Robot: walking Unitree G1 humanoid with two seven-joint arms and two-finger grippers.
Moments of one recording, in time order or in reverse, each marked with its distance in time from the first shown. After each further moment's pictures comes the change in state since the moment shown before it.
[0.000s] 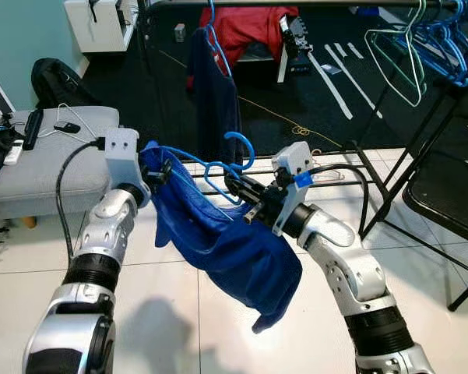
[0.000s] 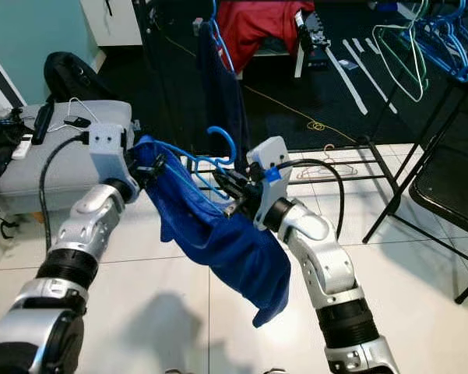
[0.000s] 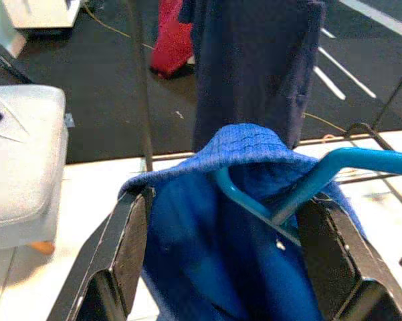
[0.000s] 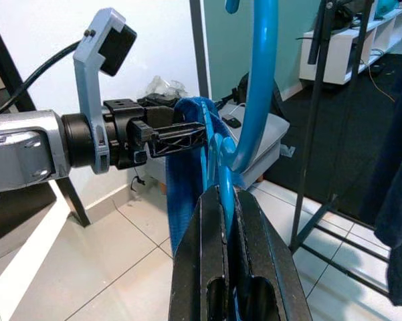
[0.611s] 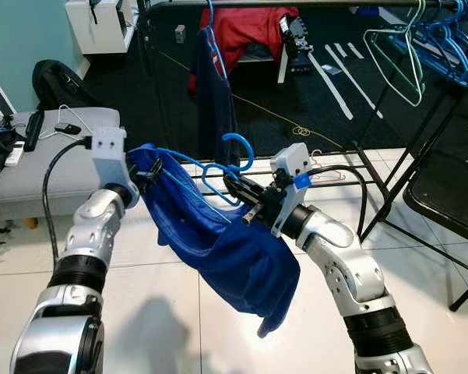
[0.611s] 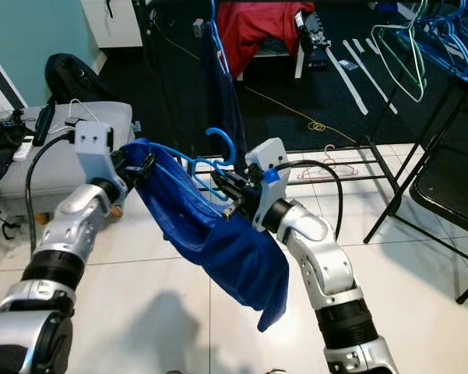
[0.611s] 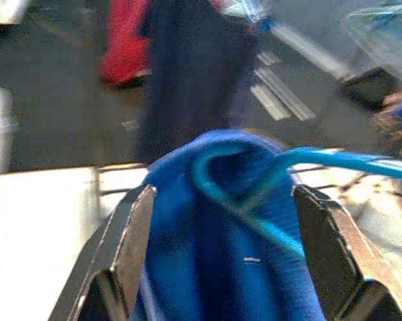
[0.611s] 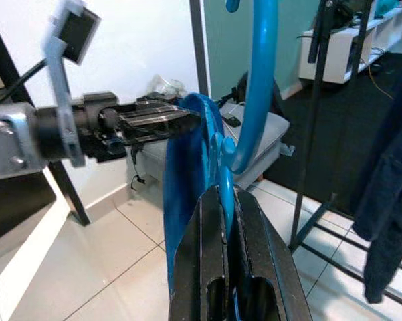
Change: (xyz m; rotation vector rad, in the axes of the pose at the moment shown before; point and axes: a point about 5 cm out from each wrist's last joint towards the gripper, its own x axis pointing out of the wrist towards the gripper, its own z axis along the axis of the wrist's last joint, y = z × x) left arm -0.015 0.009 0.006 -0.165 -0.067 -0.251; right arm -0.002 -0.002 -0.001 -0.002 0.006 -0.007
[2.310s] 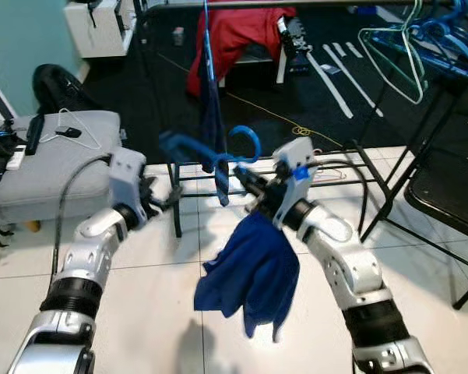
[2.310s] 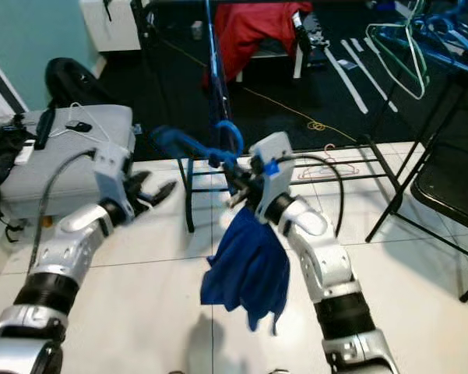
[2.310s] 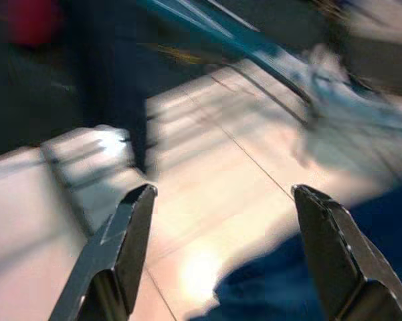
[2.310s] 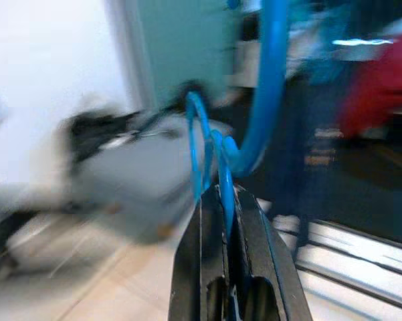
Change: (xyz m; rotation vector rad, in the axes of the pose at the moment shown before) left arm -0.025 -0.029 -0.047 0.197 0.274 -0.289; right arm 0.010 -0.032 0.007 -0.025 -0.027 -0.261
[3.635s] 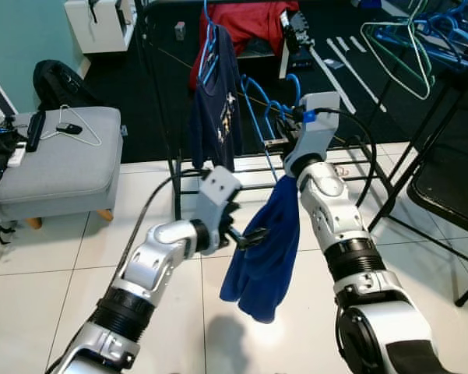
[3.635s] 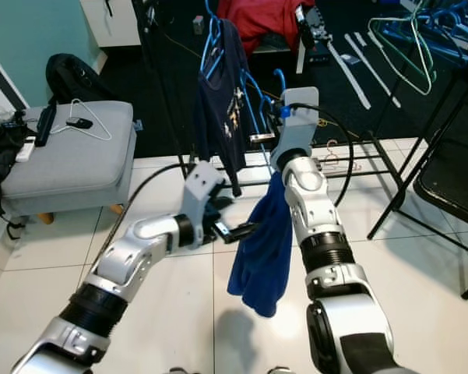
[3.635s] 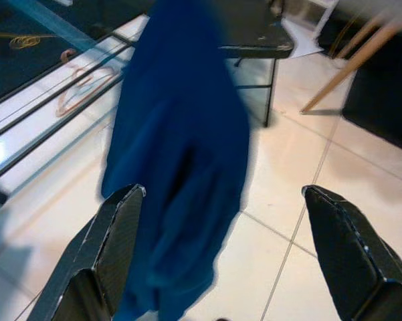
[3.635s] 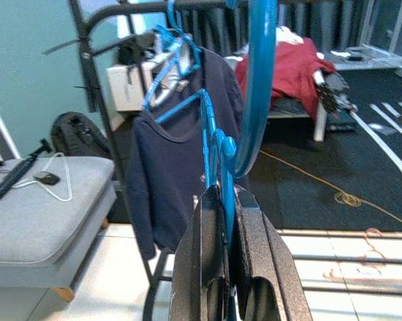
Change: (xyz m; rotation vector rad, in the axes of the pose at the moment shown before) left arm 0.047 -0.123 0.040 0.012 0.034 -0.377; right arm 0.038 -0.038 0.015 -0.029 -0.068 -0.385
